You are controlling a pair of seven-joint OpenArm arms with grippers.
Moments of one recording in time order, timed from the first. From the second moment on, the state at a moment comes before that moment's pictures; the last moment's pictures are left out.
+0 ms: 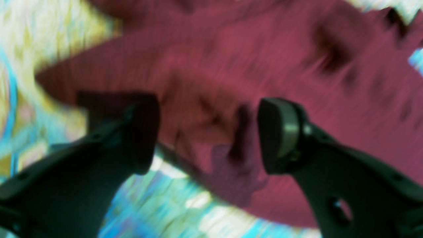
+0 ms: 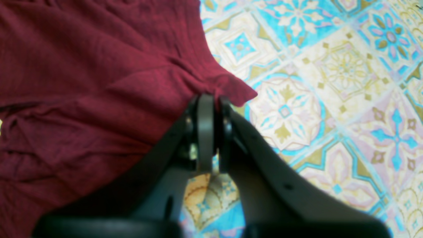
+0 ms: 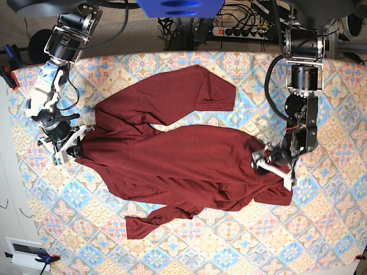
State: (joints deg) left arm -16.1 -20.1 3.2 69.6 -37.6 6.8 46.6; right arm 4.6 13.5 26.6 80.8 7.0 41.2 -33.7
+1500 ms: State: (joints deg) left arm -3.9 -20.7 -10.8 96.1 -53.9 0.6 60.9; right arm 4.5 13.5 27.0 81.0 6.9 41.1 -33.9
